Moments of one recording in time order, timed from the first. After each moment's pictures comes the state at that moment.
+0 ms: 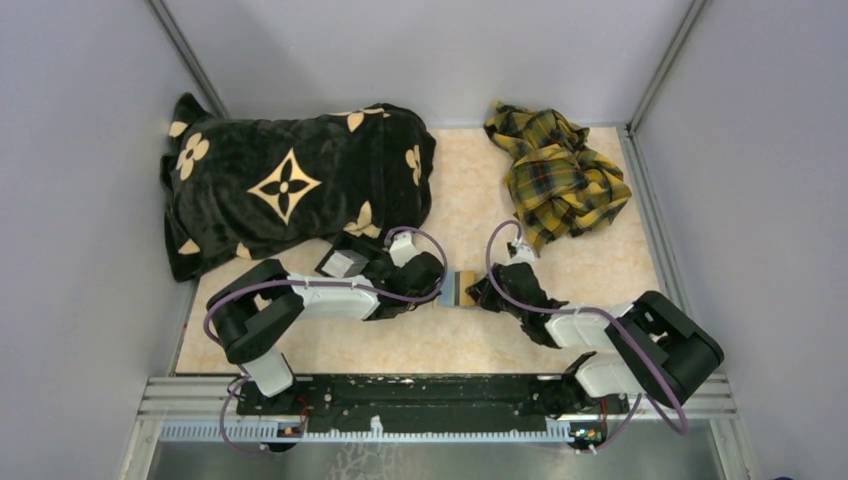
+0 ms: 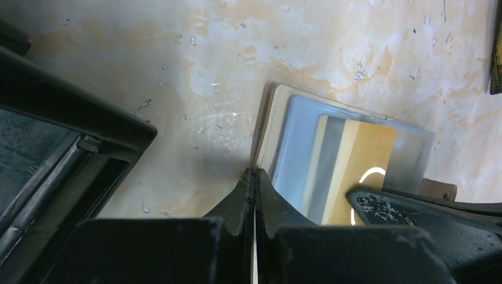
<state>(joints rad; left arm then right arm) -1.02 1.71 0.80 0.05 -0.43 -1.14 0.67 1.31 0.22 0.52 0.08 0.87</state>
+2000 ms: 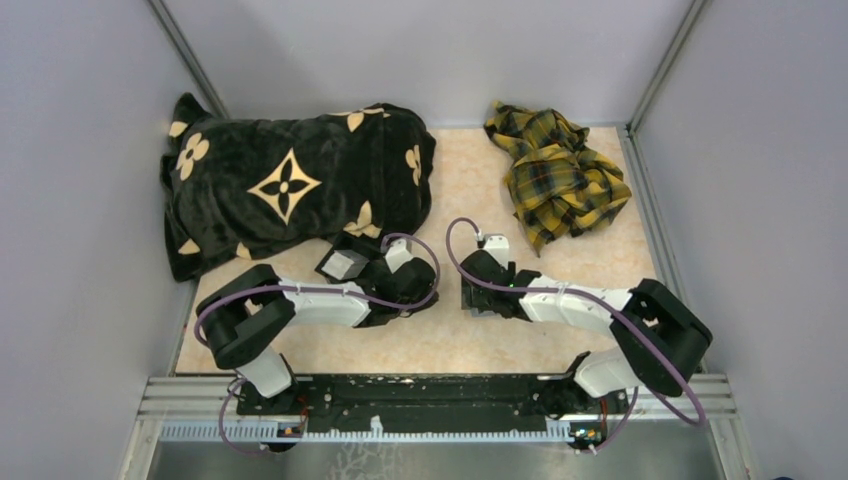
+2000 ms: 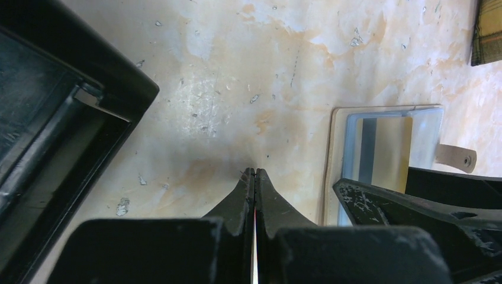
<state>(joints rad) -1.02 1.65 0.71 0.13 -0.35 -1.17 0.84 1.36 0.62 -0.28 0.39 0.69</state>
